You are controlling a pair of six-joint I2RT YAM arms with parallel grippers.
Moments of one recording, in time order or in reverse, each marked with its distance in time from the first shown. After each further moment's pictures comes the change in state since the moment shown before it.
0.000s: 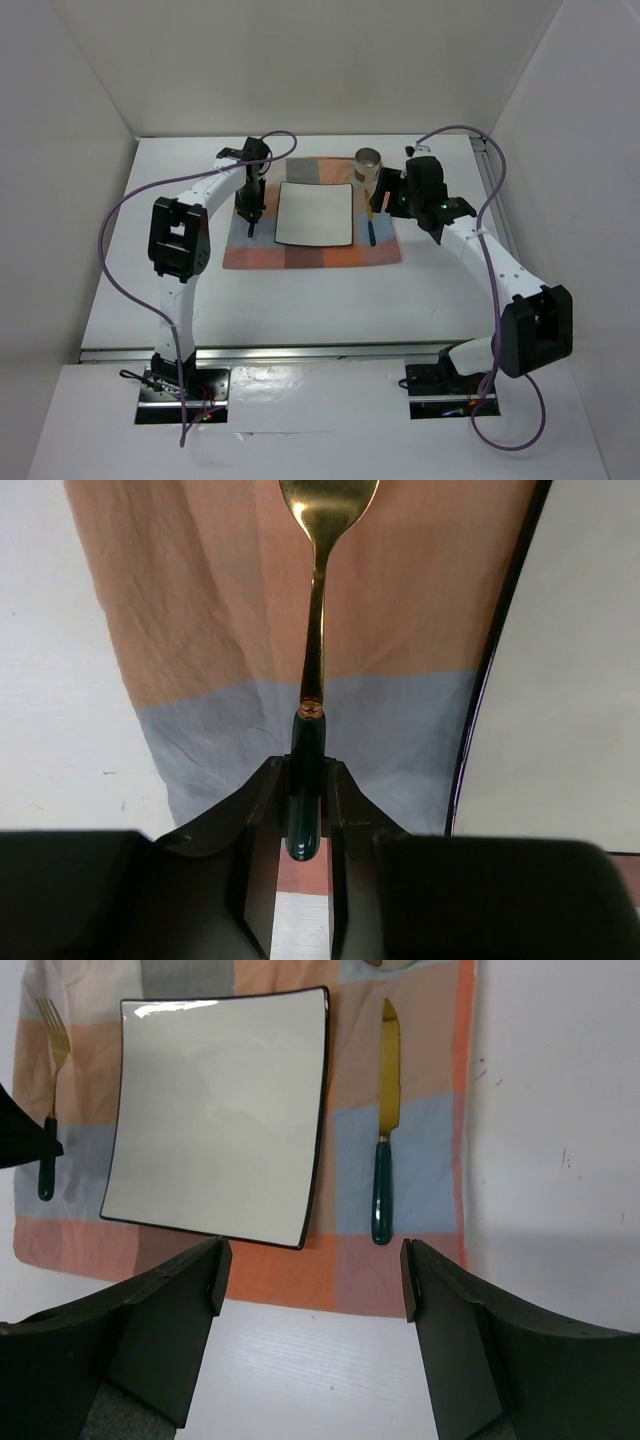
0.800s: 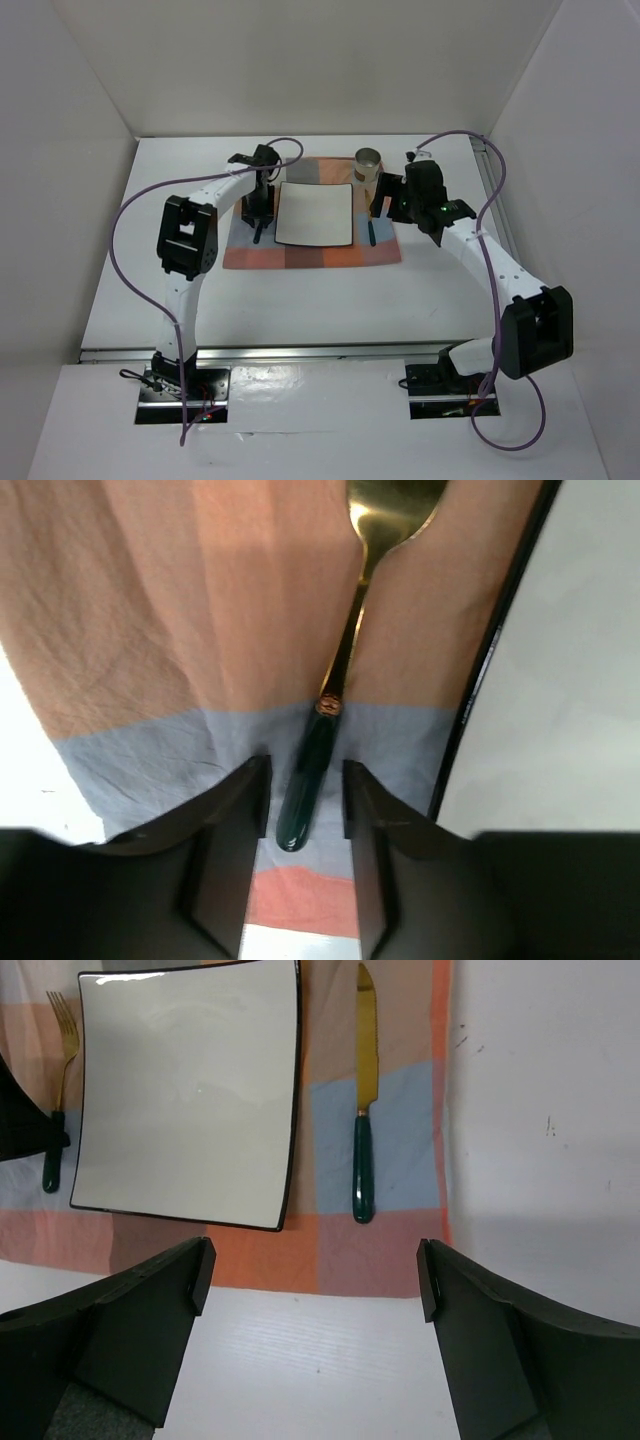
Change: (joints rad) left arm -0.036 0.064 0.000 0.027 -0.031 -0.085; right arm 0.000 -0.005 -0.030 -0.031 0.022 0.005
